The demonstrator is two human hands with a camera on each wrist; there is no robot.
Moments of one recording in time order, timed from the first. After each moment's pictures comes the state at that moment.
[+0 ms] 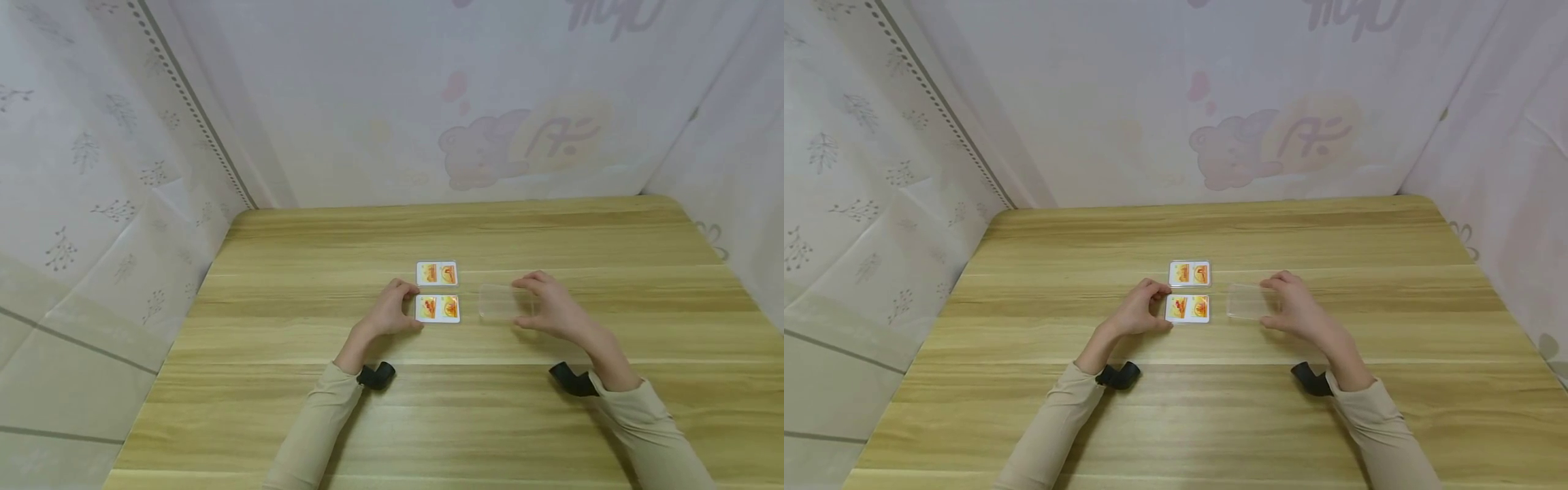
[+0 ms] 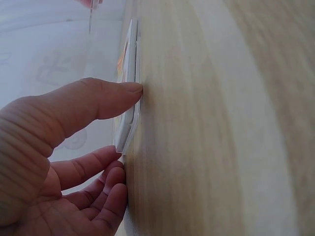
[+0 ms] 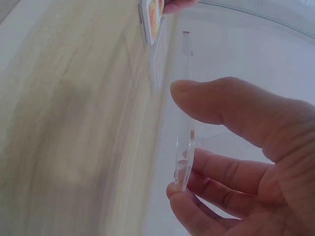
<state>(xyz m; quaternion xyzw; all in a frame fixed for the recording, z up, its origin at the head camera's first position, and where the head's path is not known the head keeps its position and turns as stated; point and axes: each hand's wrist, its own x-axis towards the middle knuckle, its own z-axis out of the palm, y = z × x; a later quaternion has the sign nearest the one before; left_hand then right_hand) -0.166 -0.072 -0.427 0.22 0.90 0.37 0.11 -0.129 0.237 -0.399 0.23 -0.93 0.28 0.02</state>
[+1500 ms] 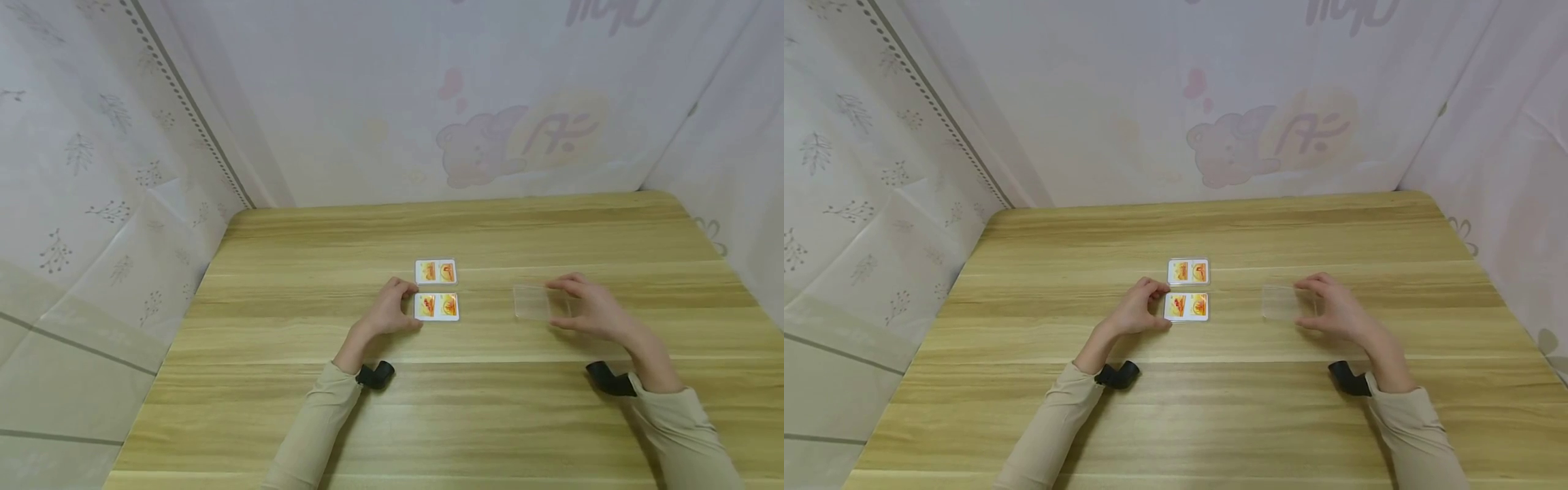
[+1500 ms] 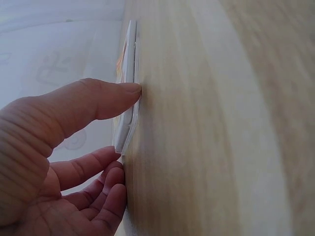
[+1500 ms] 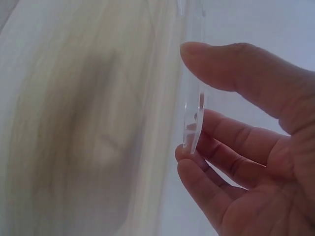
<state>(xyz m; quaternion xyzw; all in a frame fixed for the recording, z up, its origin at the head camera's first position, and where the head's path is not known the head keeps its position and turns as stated) -0.168 -0.072 -0.430 0.22 0.89 0.38 0.11 -0.122 0.297 -0.410 0.24 -0.93 0.27 0.05</state>
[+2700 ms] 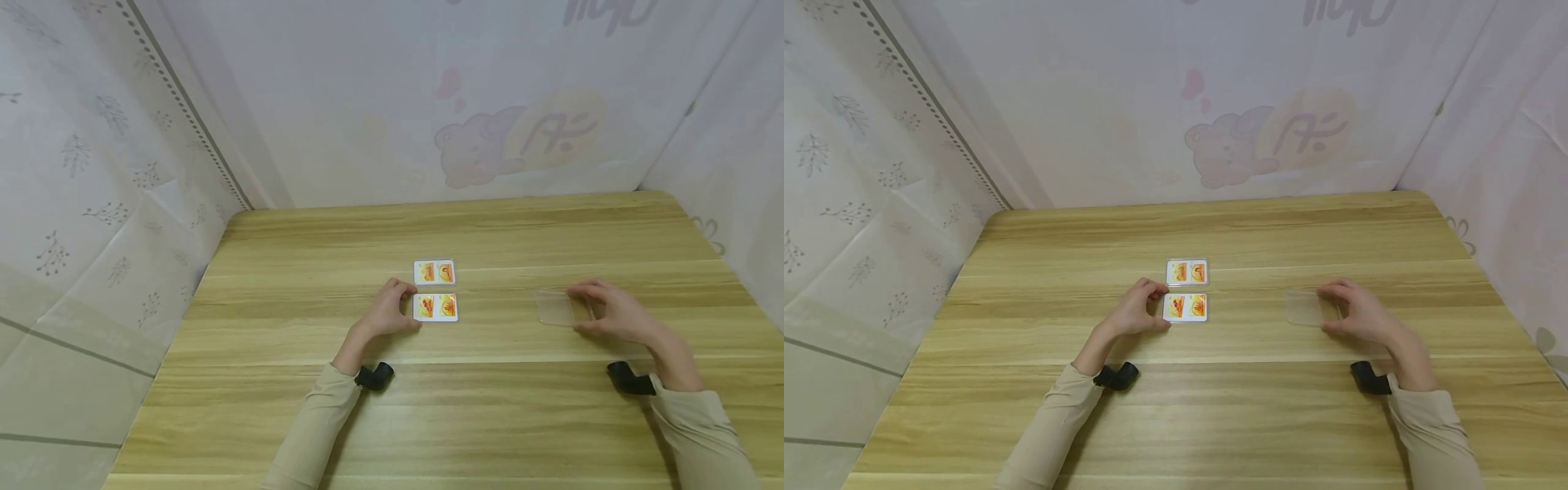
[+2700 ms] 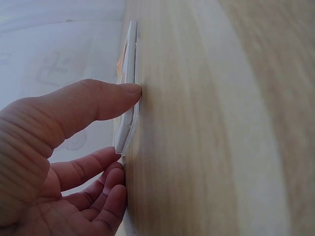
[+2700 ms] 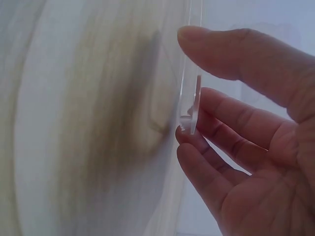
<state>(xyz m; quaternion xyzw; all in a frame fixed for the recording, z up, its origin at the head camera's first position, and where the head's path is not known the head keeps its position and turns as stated) -0.165 -0.072 -0.428 0.22 0.89 0.38 0.12 -0.121 0.342 -0.430 0.23 -0.94 0.26 0.05</state>
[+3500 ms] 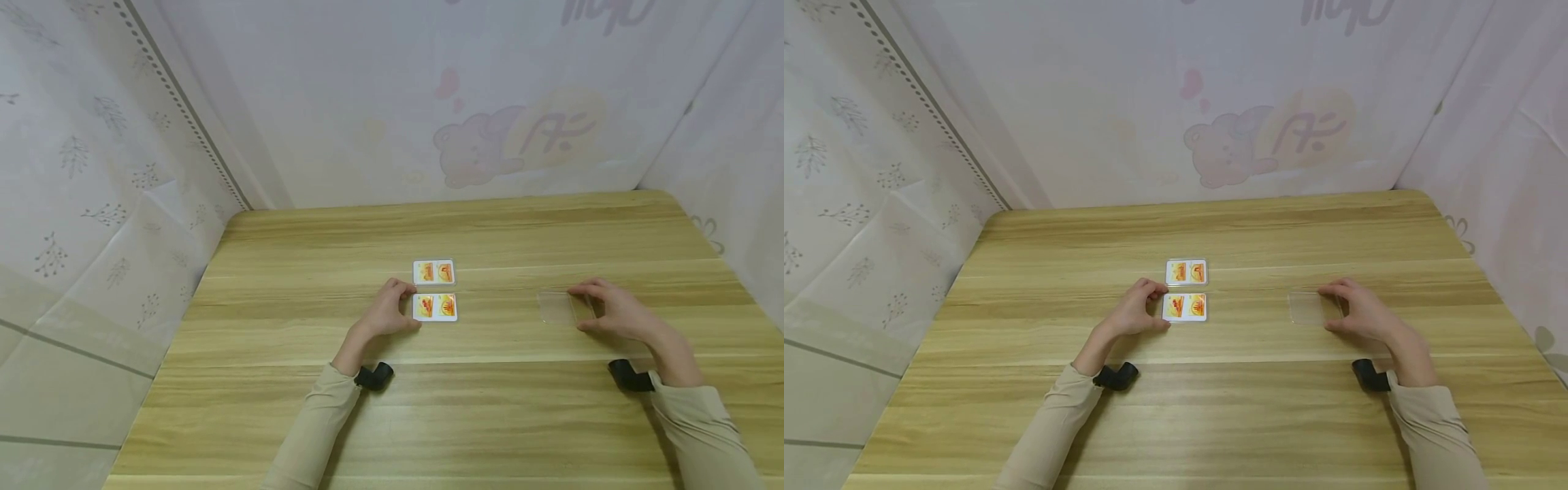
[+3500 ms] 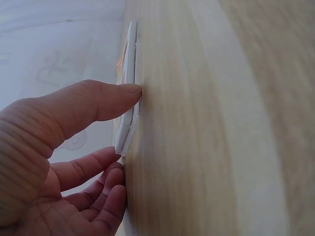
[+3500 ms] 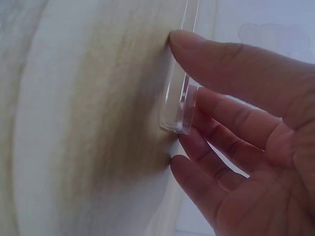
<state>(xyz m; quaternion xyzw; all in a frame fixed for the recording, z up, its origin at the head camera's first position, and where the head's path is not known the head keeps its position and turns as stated) -0.166 -0.072 -0.429 0.21 0.89 0.38 0.12 -0.121 0.345 -0.428 0.22 -0.94 0.26 0.00</state>
